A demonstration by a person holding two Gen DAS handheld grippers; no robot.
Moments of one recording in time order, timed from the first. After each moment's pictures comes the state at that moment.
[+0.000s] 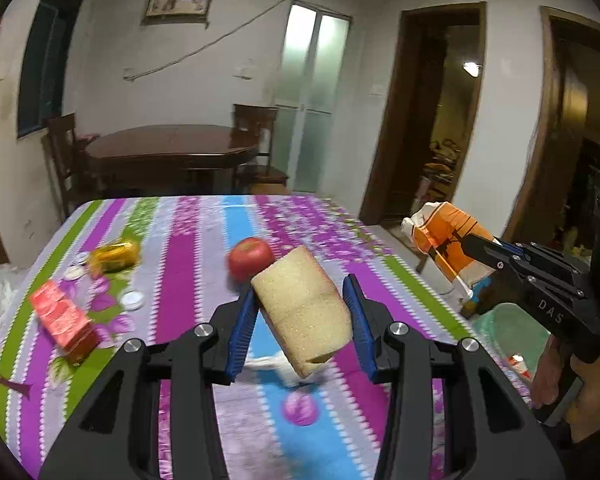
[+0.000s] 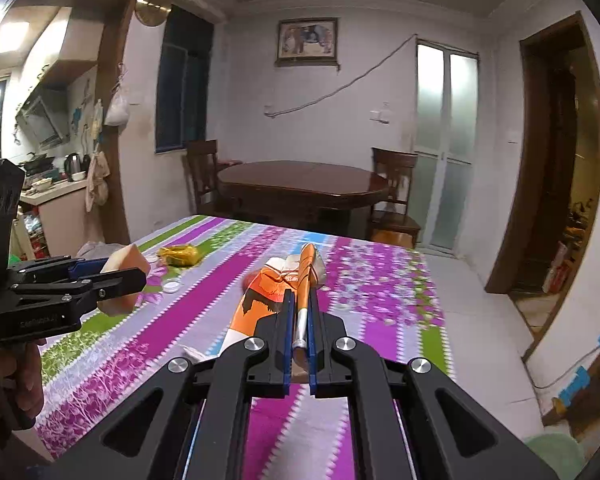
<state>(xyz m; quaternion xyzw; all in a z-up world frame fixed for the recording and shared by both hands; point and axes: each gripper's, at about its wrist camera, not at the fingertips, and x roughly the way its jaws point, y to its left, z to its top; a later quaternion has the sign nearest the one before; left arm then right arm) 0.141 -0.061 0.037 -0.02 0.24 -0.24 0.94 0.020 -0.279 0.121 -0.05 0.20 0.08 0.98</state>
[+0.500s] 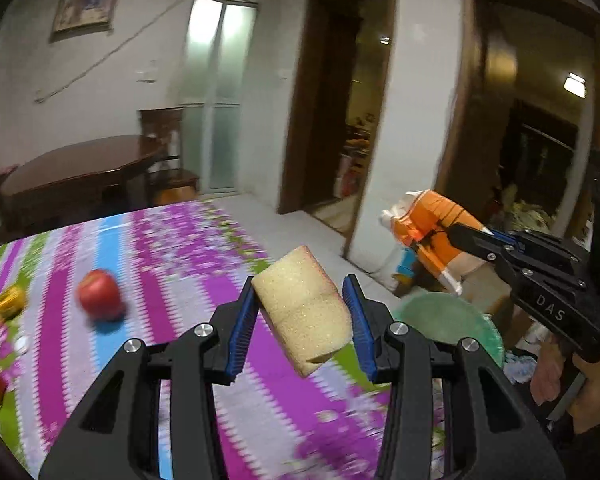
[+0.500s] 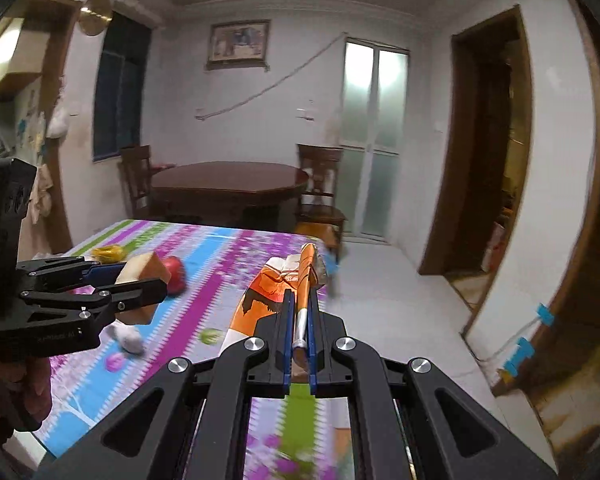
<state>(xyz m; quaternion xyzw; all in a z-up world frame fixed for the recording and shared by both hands) 0.116 -0.221 0.050 0.03 0.24 -0.37 0.90 -0.071 -0.435 0.151 -0.03 0.20 -0.04 0.98</state>
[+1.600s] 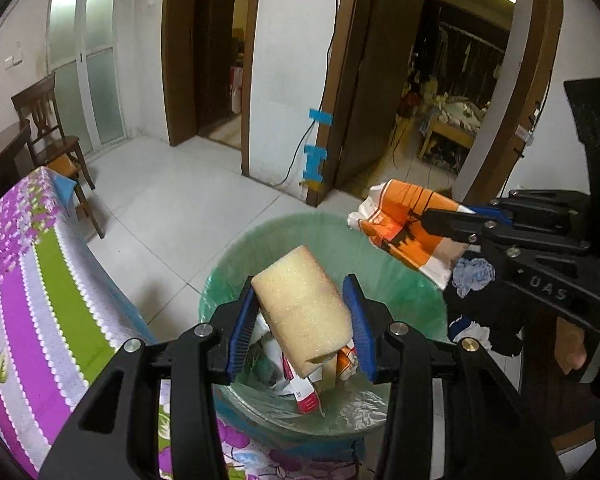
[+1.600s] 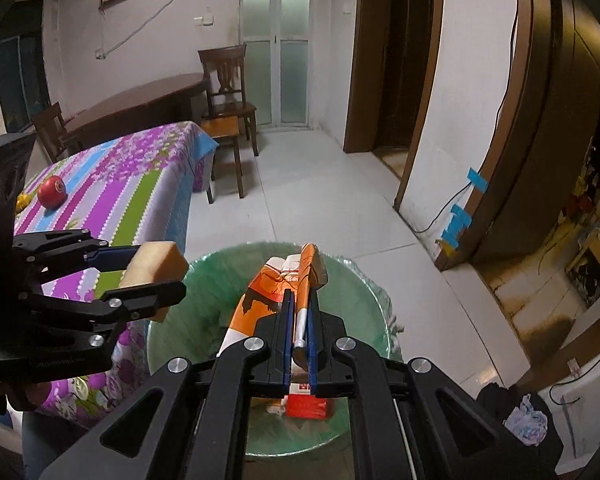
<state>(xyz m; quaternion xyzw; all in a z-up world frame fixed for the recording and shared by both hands) 0.075 -0.454 -0.050 0.16 0.35 -0.50 0.78 -0.131 -0.638 0.037 0.05 0.38 -0.16 0.91</state>
